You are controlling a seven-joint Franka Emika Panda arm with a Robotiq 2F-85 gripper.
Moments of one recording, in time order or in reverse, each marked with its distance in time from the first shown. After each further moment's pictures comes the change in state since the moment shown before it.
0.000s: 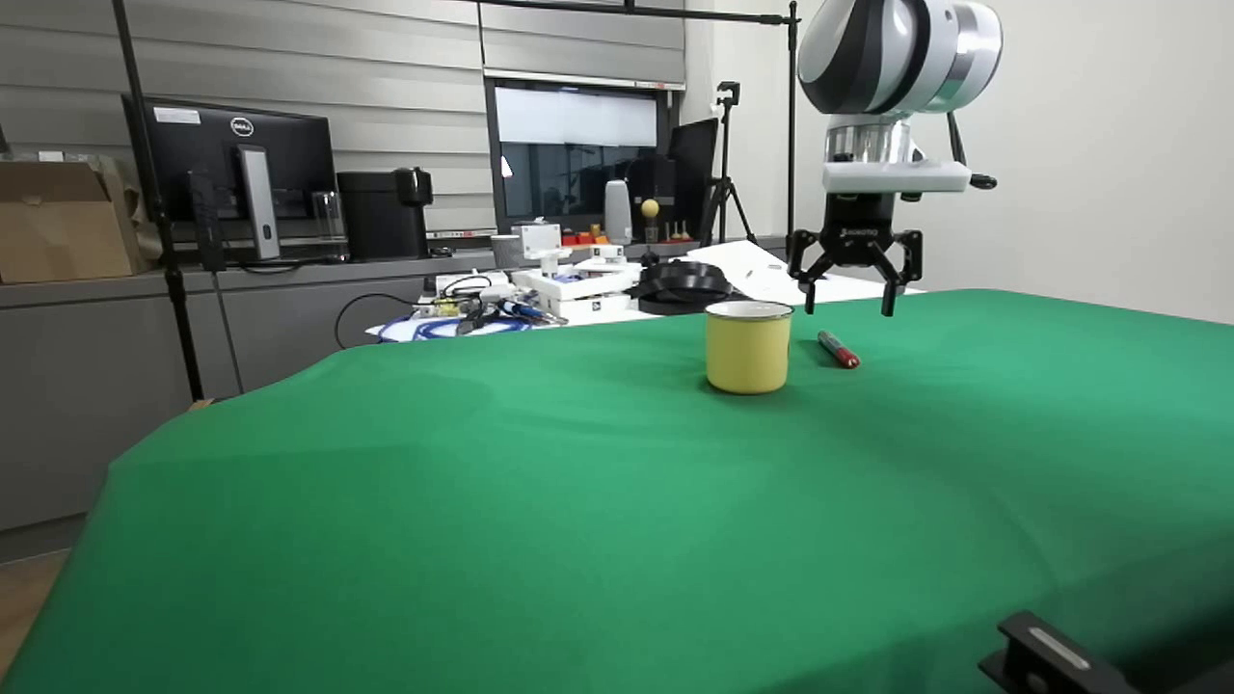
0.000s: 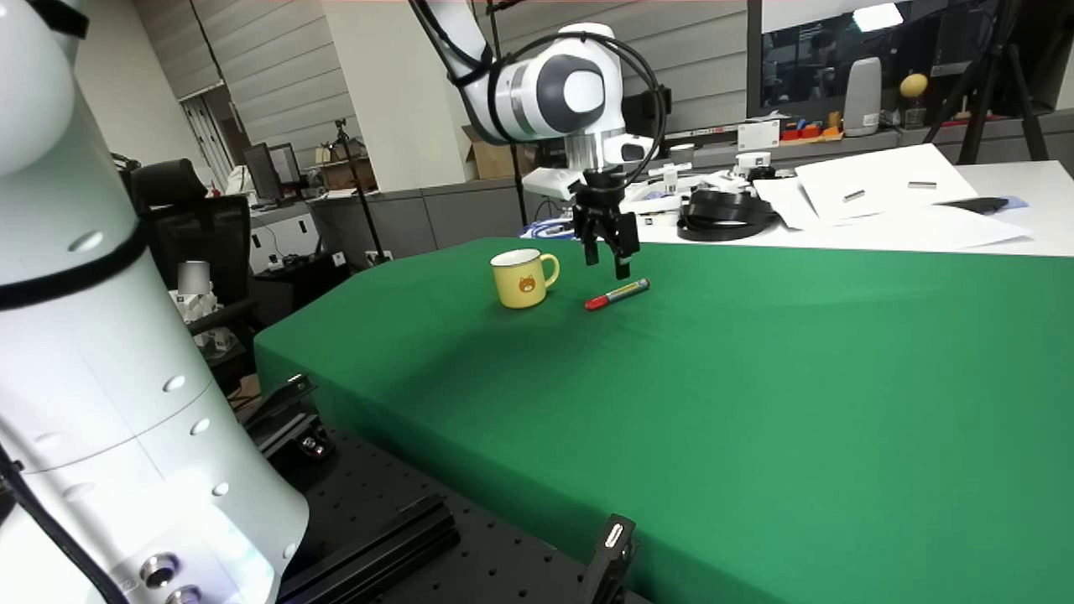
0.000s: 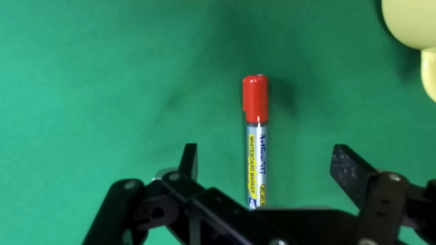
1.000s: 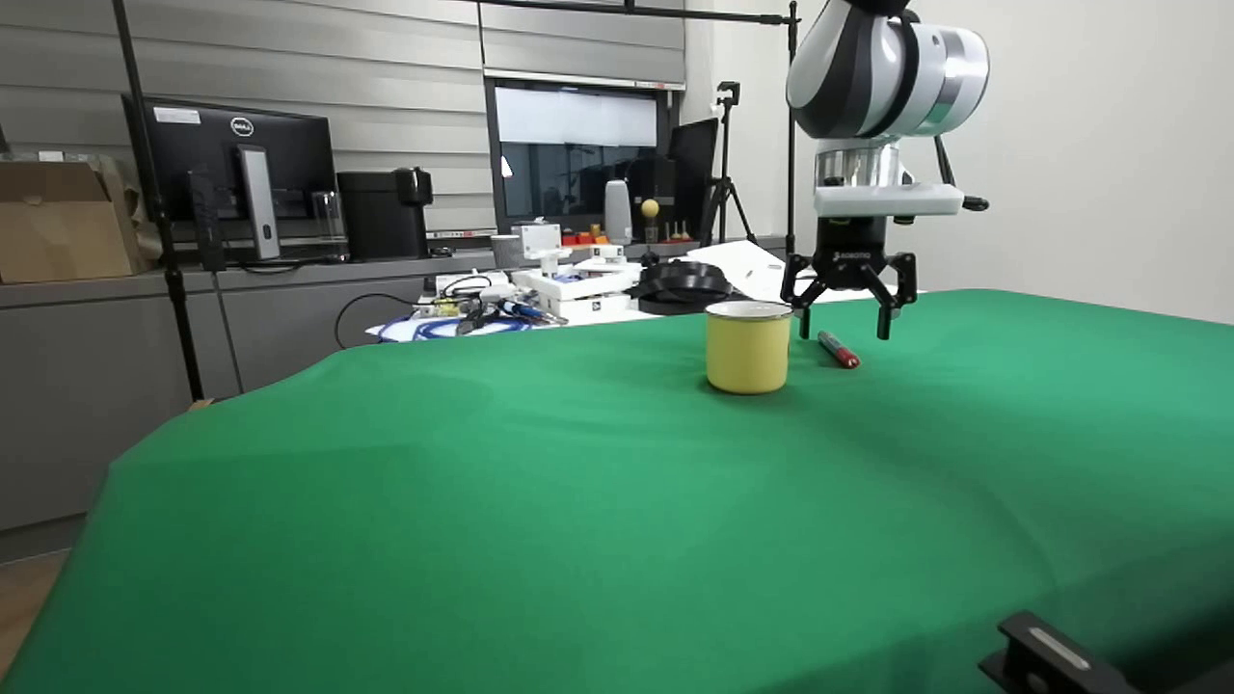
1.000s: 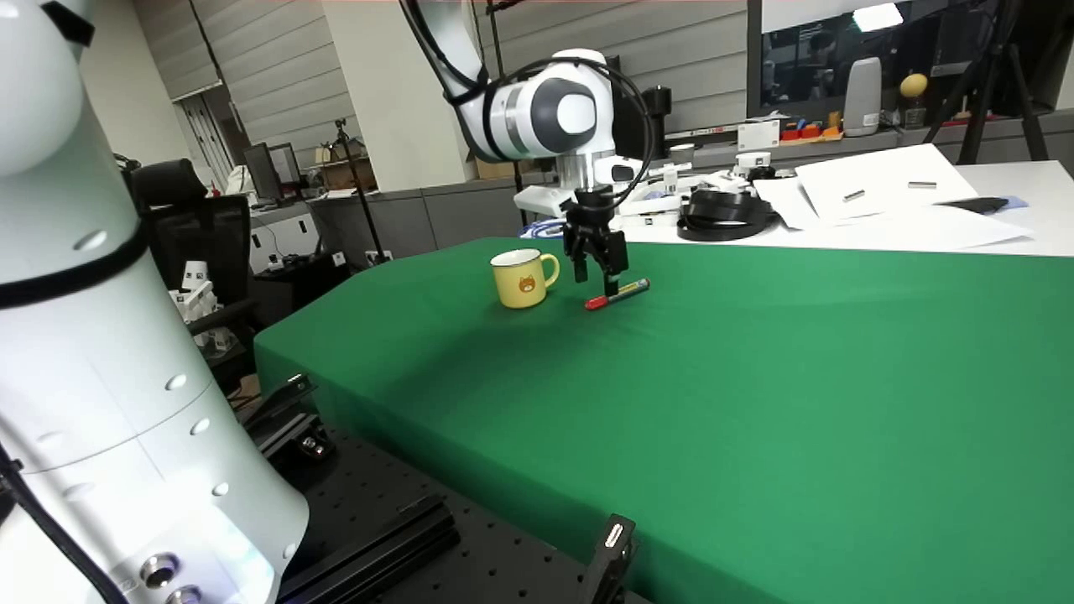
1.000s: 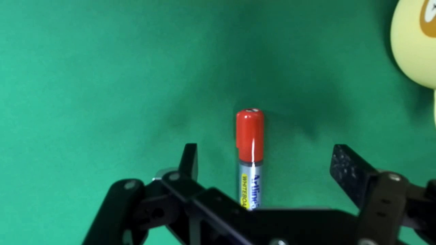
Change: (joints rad) arm 0.028 0.045 0.001 0.000 0.000 0.000 -0.001
